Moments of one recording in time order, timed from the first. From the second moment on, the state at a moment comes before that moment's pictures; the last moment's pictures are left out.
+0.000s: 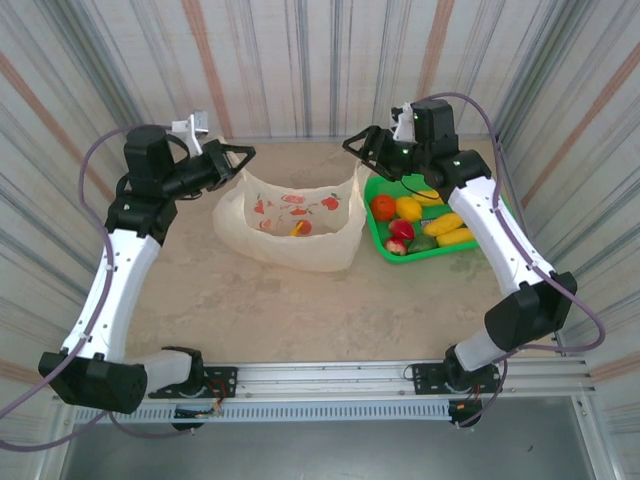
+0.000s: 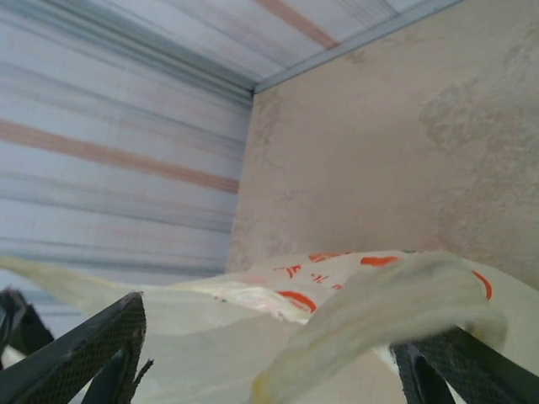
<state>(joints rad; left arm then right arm) -0.17 1.21 1.37 -0.38 0.68 -0.79 0.34 1.53 1.62 -0.59 -0.54 0.77</state>
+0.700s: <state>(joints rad) -0.16 1.21 1.44 -0.42 0.58 -0.84 0.09 1.50 1.45 -0.71 -0.32 0.54</state>
